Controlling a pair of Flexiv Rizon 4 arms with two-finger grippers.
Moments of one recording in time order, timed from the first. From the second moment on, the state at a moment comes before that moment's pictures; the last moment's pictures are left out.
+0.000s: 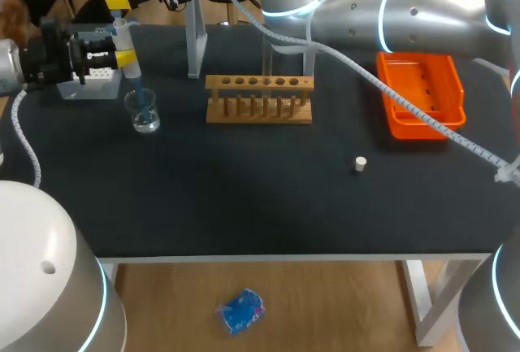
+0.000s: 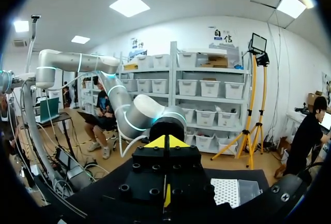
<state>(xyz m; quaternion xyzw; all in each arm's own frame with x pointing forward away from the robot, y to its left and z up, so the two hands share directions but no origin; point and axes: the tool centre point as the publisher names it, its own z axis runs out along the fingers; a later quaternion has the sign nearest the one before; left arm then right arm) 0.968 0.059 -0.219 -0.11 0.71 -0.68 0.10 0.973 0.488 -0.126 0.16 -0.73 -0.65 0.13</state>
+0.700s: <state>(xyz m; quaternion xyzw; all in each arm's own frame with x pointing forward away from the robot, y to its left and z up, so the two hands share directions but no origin) 0.967 0.059 -0.220 -0.11 0.71 -0.68 0.10 0.971 0.485 -0.129 0.15 -0.73 -0.66 0.13</state>
